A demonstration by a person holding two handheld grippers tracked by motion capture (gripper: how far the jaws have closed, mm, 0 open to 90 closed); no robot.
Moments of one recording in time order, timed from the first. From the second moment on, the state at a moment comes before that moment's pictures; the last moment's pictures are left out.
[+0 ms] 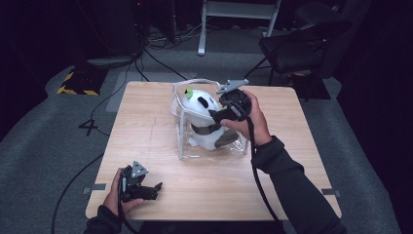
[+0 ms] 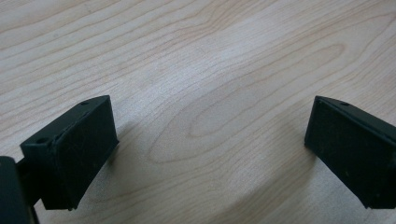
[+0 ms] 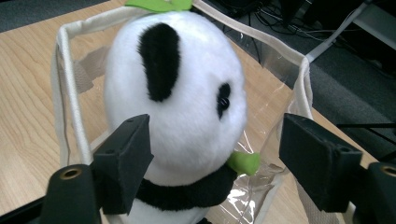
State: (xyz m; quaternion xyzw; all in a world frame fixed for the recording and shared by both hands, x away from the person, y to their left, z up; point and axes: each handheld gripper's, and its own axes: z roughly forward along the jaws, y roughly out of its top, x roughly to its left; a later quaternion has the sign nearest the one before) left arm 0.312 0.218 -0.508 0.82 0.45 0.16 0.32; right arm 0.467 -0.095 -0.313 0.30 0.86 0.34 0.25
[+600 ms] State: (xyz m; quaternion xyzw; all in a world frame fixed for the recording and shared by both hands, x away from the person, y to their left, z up) left arm 0.312 0.218 -0.508 0.82 0.45 0.16 0.32; right arm 0.462 -0.109 -0.304 0.28 0.86 0.36 0.23
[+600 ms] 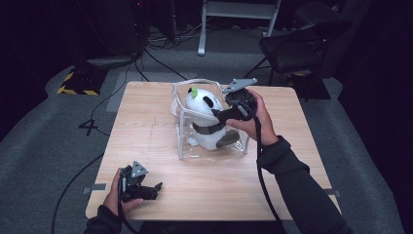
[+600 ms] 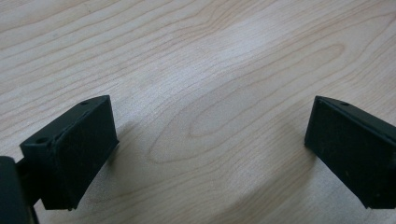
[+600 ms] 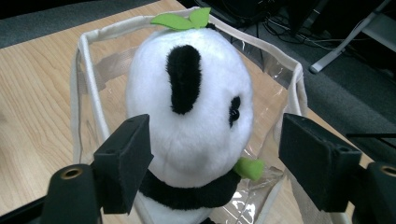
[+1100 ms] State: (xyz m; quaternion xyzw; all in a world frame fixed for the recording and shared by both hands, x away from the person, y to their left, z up) left arm 0.312 0.218 -0.508 0.82 0.45 0.16 0.32; right arm 0.452 -0.125 -0.295 0.27 0.85 0.37 0.24
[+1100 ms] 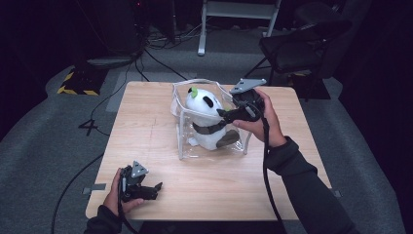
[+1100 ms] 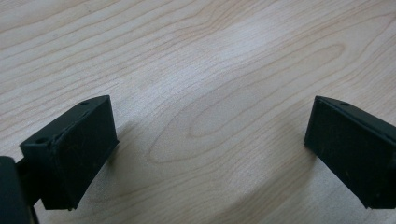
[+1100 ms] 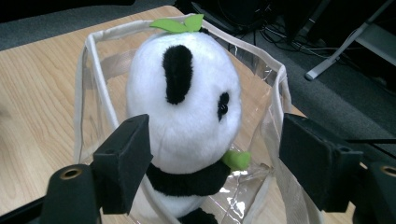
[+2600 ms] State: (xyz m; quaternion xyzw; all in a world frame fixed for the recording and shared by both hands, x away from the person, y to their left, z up) left arm 0.312 0.218 -0.508 0.82 0.45 0.16 0.32; right arm 0.417 -0.192 -0.285 0.27 0.84 0.40 0.27
